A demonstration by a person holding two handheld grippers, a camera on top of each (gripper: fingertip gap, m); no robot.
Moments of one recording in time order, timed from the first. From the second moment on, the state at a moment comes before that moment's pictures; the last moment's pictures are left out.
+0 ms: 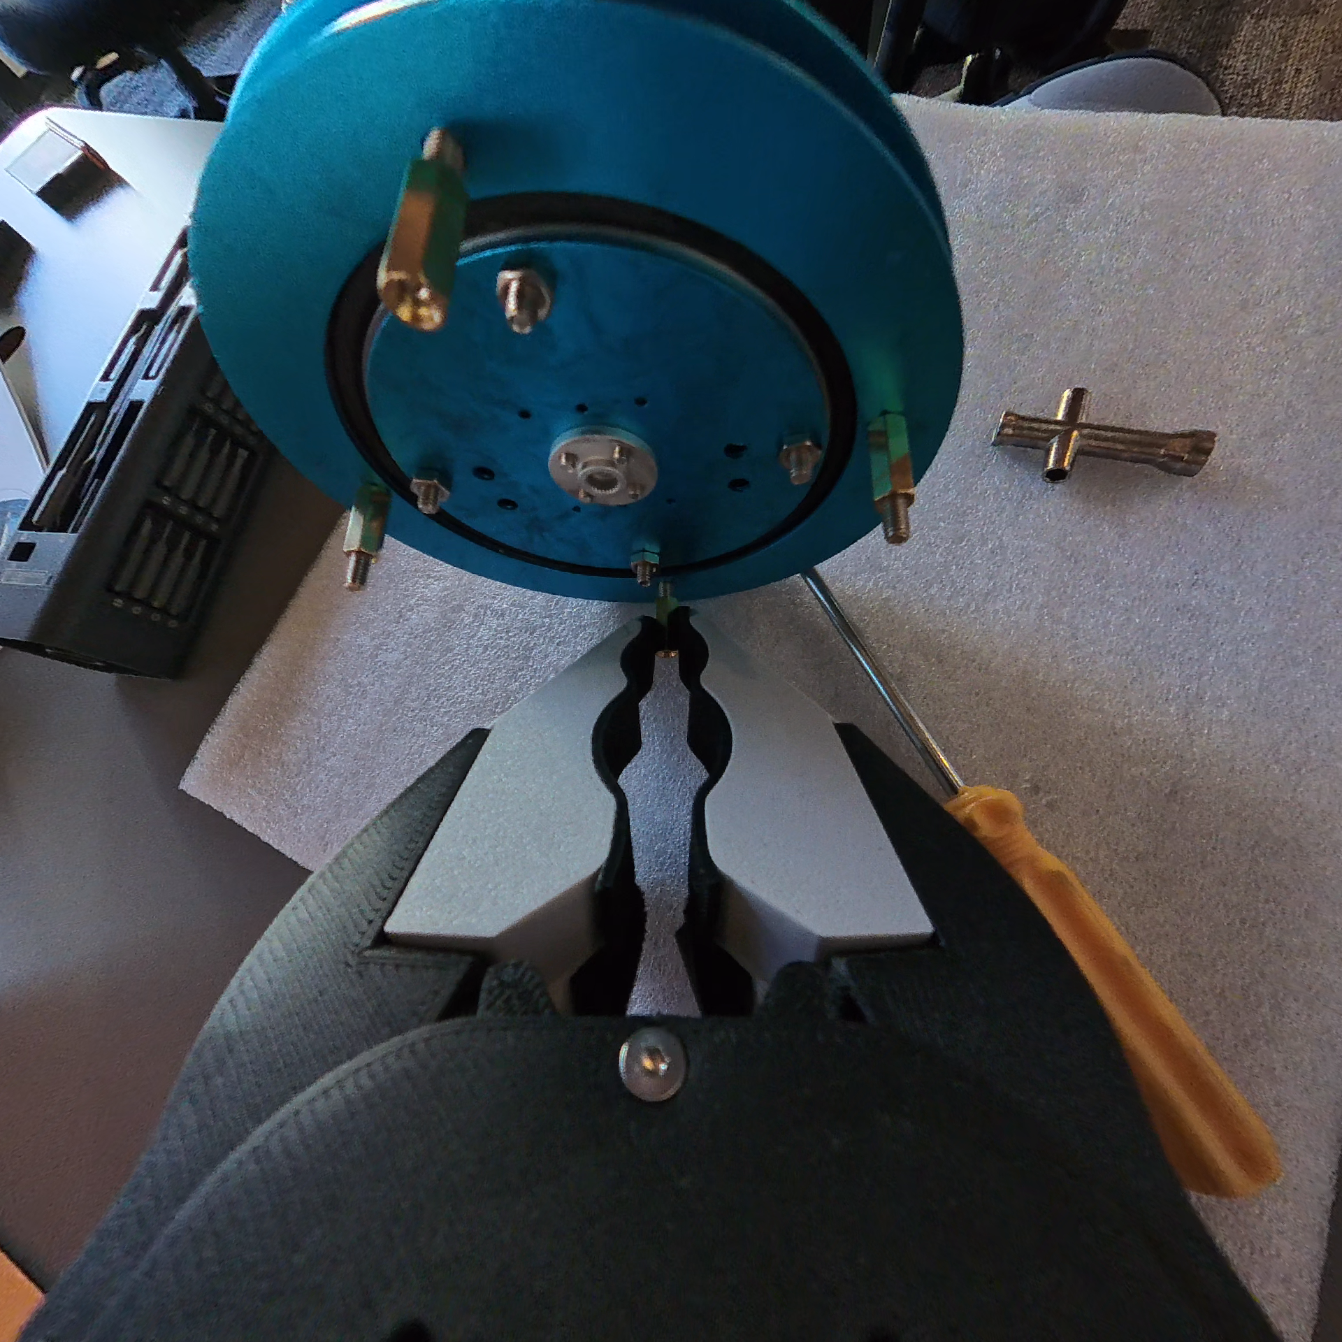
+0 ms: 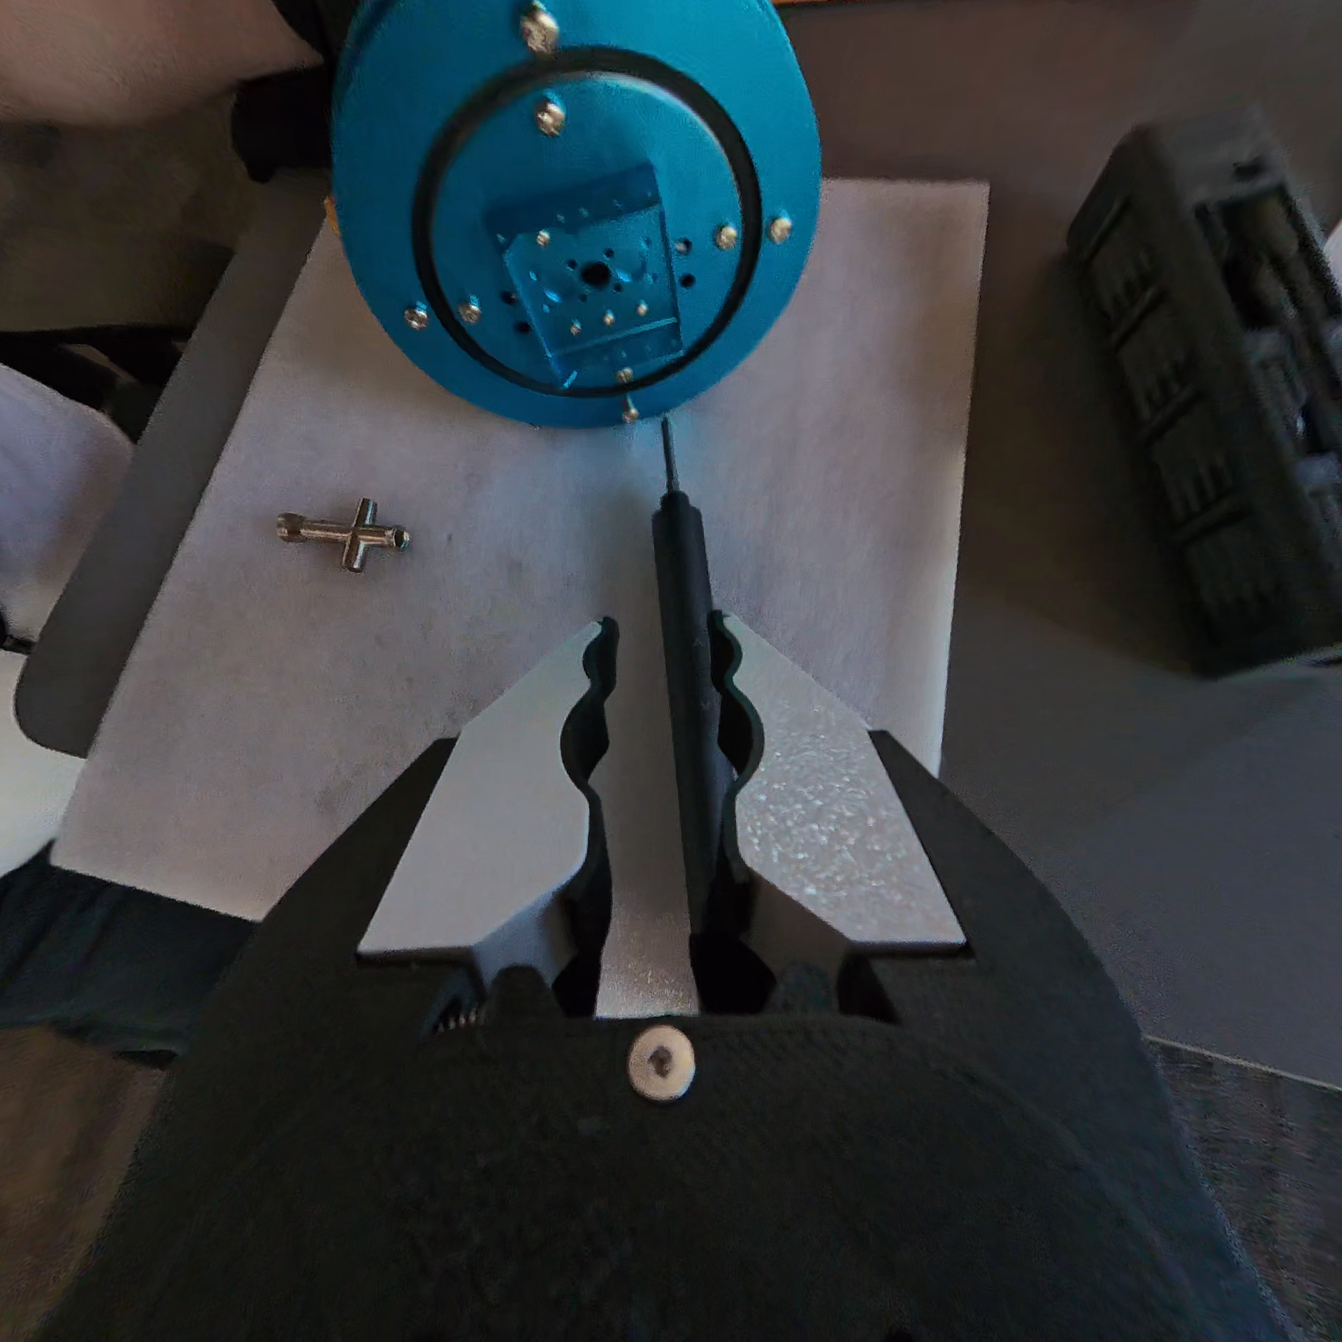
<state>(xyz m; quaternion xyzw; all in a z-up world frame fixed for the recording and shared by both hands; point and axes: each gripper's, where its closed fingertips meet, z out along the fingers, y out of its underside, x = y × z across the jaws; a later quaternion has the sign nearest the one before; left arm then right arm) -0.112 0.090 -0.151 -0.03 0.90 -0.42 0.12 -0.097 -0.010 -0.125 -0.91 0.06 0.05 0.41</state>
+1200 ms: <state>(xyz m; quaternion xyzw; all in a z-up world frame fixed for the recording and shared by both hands) -0.112 0.089 -0.151 -0.02 0.90 -0.42 0.13 -0.114 -0.007 -0.137 -0.94 0.00 0.02 0.35</state>
